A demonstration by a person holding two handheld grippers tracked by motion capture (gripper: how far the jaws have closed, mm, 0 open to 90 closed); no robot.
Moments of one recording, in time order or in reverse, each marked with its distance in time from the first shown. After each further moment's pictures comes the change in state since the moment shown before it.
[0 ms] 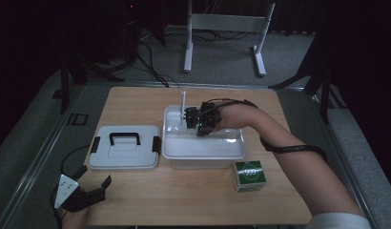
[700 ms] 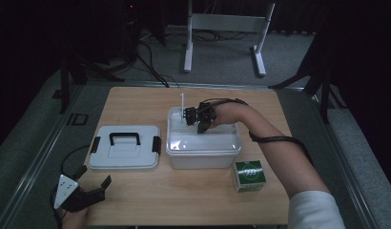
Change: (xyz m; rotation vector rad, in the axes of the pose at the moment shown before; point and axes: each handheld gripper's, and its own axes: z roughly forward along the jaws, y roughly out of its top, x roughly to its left) left arm 0.000 0.000 0.000 -0.008 0.000 -0.004; right arm -0.046 -0.005 0.063 0.062 0.024 0.000
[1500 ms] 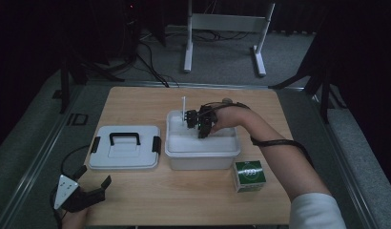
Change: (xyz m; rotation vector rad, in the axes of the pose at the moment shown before) left arm 0.000 0.000 -0.001 -0.003 -0.002 0.010; right arm 0.006 -0.003 0.010 -0.012 -0.009 0.023
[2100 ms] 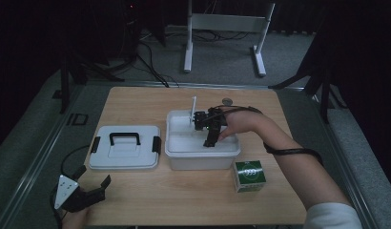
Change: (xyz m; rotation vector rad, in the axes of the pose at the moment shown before) left arm 0.000 0.000 0.000 0.002 0.020 -0.003; right arm 0.021 -0.022 -0.022 -0.055 -0.007 0.075
